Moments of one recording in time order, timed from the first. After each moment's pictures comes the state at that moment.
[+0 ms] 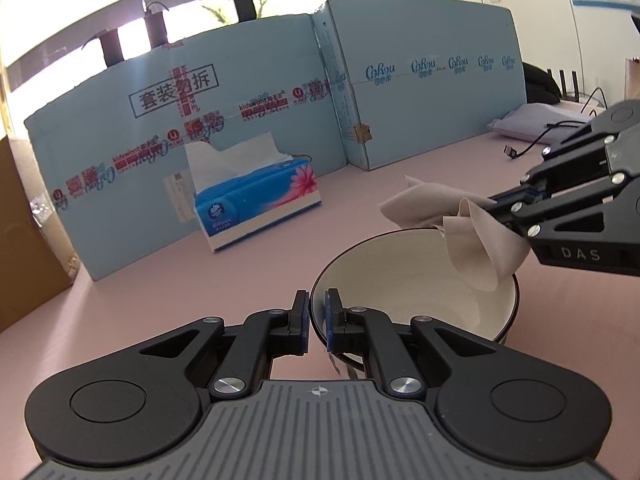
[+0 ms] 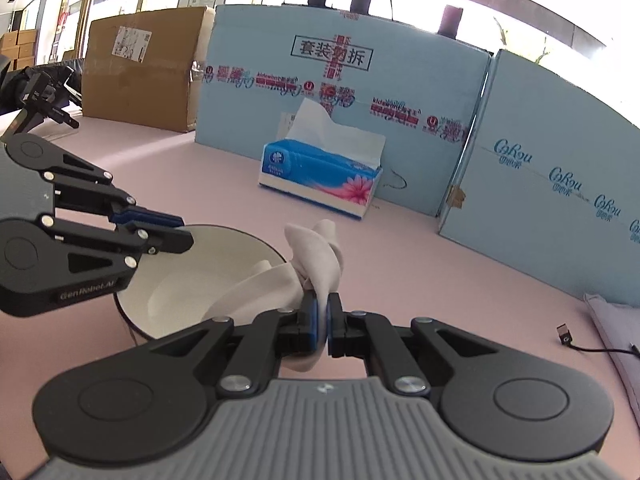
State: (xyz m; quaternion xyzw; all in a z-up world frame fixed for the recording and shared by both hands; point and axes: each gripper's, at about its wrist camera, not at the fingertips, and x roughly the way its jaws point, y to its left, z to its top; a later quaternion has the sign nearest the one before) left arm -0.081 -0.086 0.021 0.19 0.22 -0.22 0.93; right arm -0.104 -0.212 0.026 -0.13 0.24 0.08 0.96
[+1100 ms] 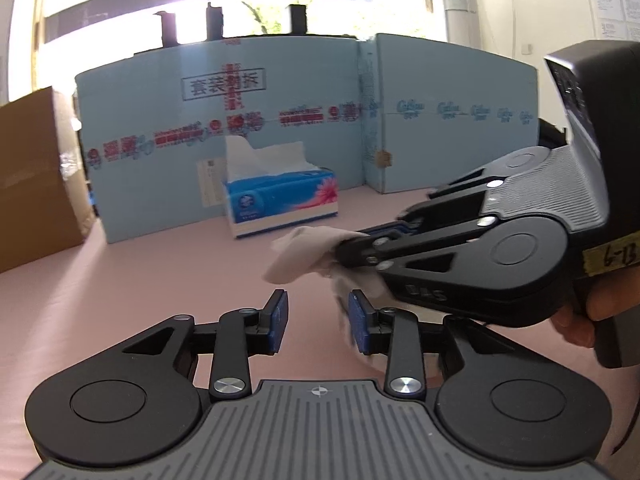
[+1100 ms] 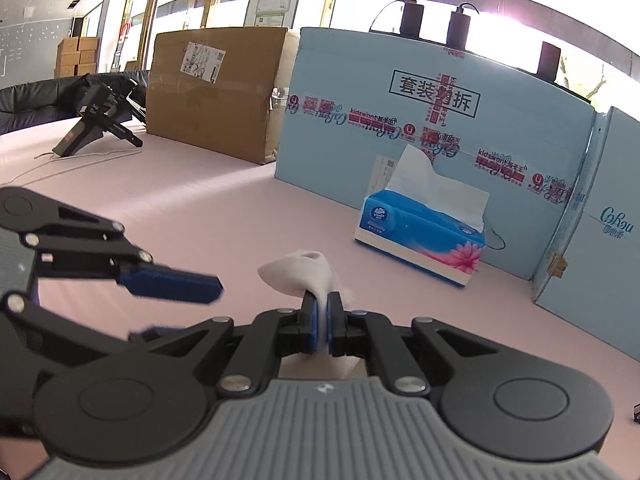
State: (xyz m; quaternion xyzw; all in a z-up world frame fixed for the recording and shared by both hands) left arm -0.108 -0.041 0.040 0.09 0.22 -0.20 0.95; right arm -0.062 -0.150 0.028 -0.14 0.21 0.19 0.95
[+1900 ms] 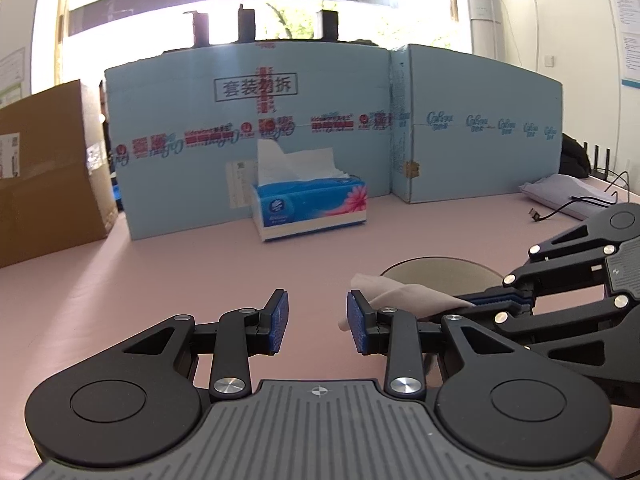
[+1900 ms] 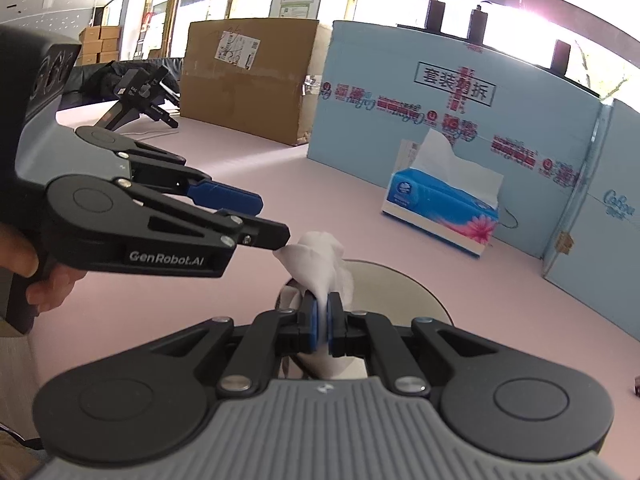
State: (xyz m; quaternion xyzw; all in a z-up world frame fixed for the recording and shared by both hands) left arm -0.106 -0.033 0.048 0.08 0.21 -0.19 0.96; right arm -0.114 -0.156 0.022 -0.14 0.23 0.21 0.94
